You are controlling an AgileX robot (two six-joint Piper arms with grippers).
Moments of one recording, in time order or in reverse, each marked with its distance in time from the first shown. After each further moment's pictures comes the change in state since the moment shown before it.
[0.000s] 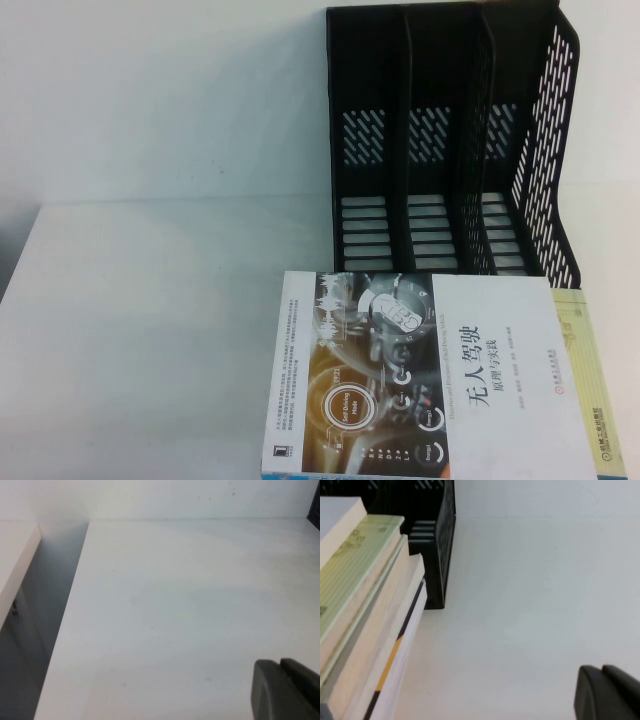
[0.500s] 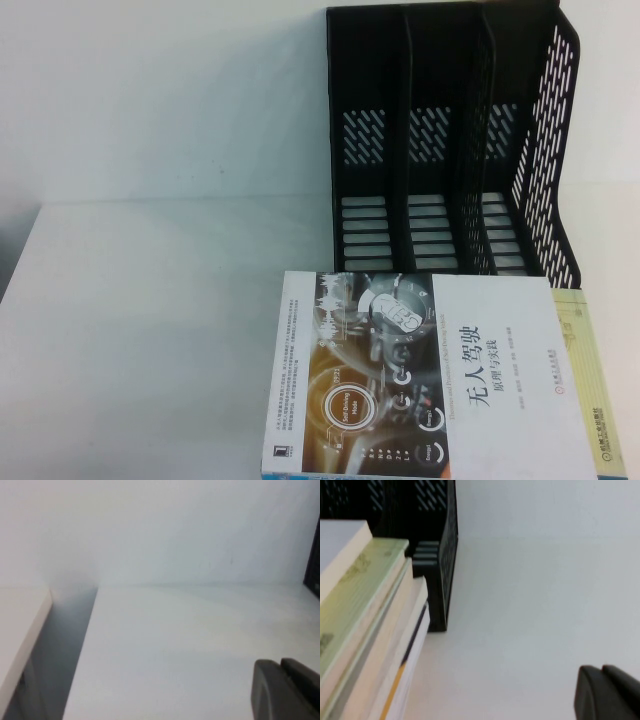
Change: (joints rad) right arm 0.000 0.000 0.008 0.000 -0.067 0.000; left arm 0.000 0.000 0.006 0.002 -0.154 0.000
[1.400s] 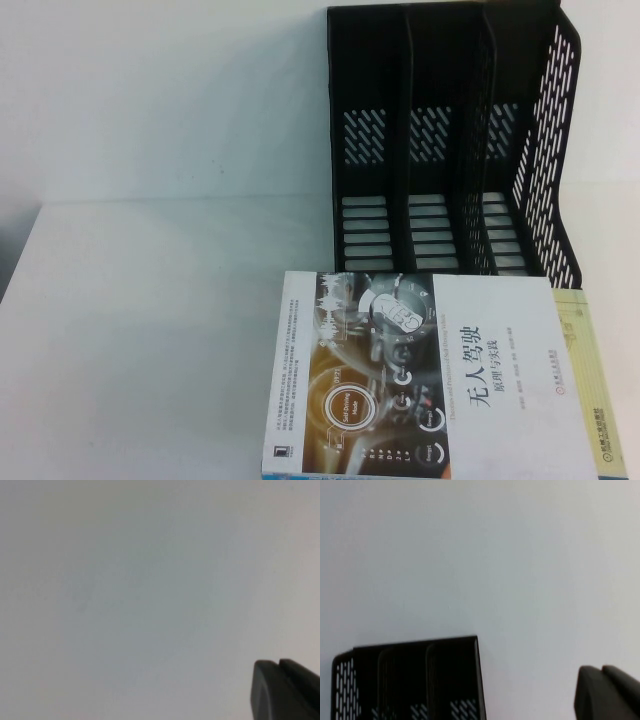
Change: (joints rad) right arm 0.000 0.000 -0.078 0.083 -0.538 0.028; left arm 0.000 -0.004 -0.045 -0.218 -0.737 -0.098
